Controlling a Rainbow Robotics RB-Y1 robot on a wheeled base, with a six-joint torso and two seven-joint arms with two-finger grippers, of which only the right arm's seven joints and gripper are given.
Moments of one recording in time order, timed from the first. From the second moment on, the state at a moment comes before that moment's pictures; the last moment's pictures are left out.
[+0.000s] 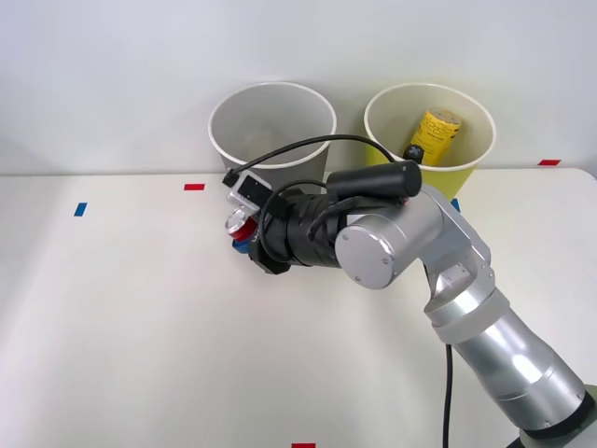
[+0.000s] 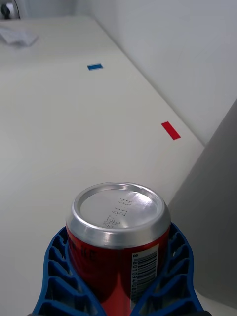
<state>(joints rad) -0.53 -0.23 0.47 -1.74 -0.72 0.97 2.11</state>
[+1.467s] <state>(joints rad) -0.59 -0.17 0.26 -1.74 -1.05 0.52 2.07</state>
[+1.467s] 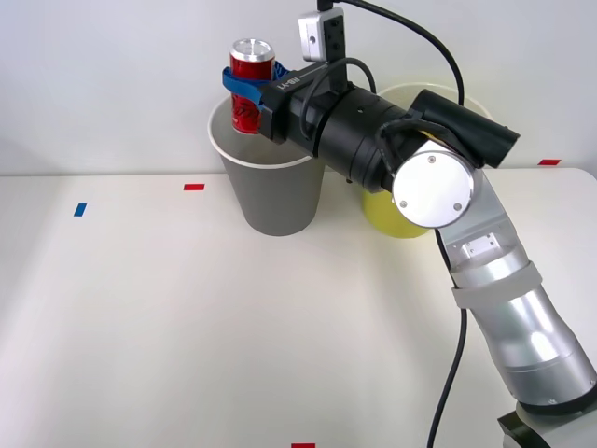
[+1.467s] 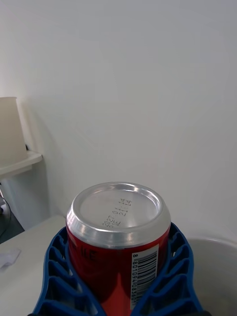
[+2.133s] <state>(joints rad) -0.76 -0.10 0.24 -1.45 -0.85 0.43 2.10</state>
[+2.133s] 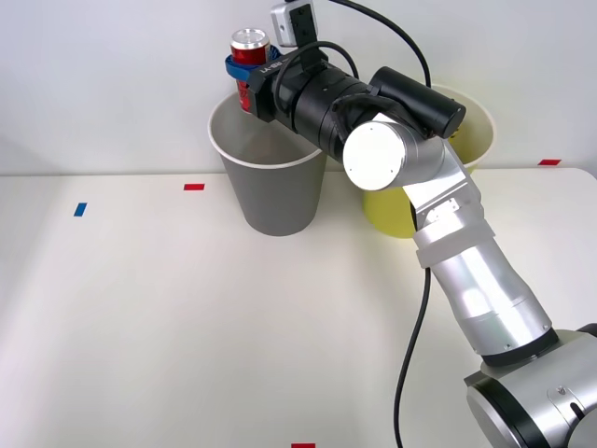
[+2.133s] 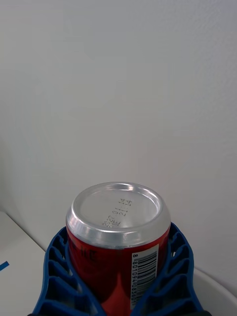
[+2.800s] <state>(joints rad) -0.76 -0.09 0.22 -1.45 -0.85 0.36 2.10</state>
